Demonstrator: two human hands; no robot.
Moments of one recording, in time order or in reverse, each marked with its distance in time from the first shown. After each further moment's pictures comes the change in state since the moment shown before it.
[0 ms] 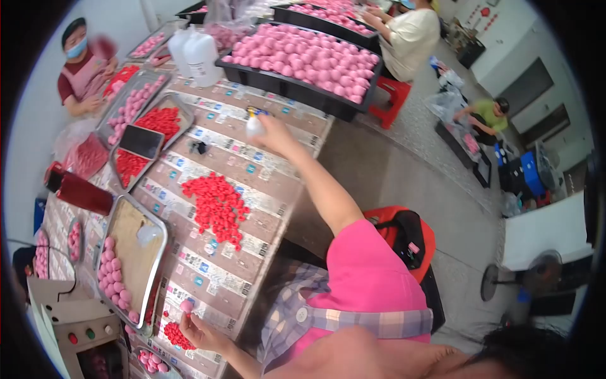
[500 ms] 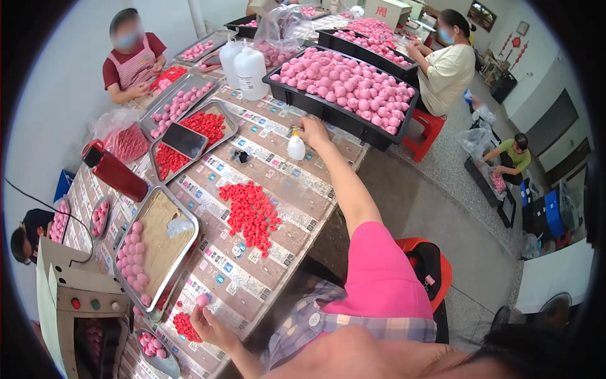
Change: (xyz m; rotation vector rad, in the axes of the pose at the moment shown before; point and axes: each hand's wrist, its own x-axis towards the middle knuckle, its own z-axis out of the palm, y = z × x) left_hand 0.002 0.000 0.000 -0.044 0.064 -0.080; right_hand 0.073 0.044 0.010 -0.305 -0.016 0.052
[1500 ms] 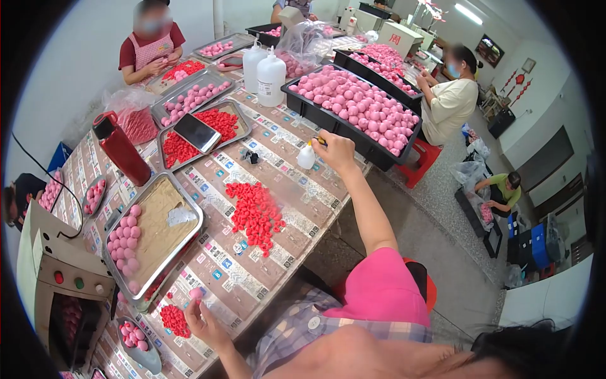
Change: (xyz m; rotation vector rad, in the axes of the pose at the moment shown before) left_hand -0.001 0.002 -0.005 -0.021 -0.077 0.022; right_hand -0.063 -0.063 -0.090 -0.131 0.277 -0.273
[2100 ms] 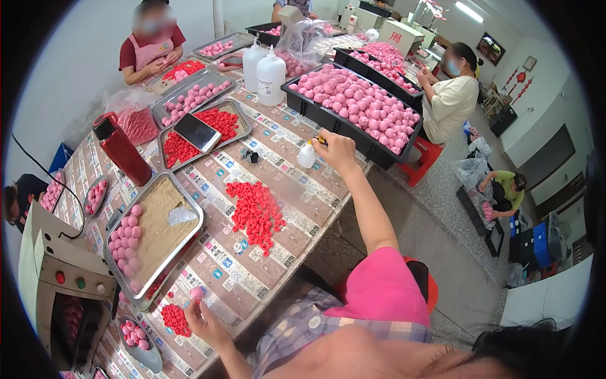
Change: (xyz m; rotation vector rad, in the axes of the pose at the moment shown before) left_hand 0.000 0.001 0.002 -0.019 0.014 -0.011; right_hand -0.002 0.004 0.002 0.001 -0.012 -0.010
